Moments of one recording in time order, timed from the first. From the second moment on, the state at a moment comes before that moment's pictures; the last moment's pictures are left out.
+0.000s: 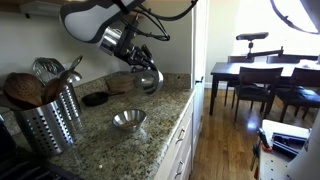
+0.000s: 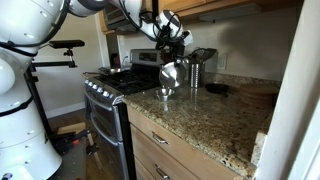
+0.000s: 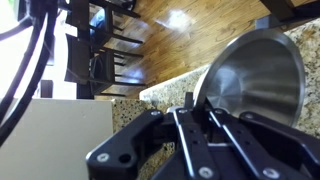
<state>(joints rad) 0.26 0.62 0.04 -1.24 -0.62 1.16 0.45</state>
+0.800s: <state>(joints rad) 0.19 0.44 -0.01 -1.56 -0.51 1.34 0.53</state>
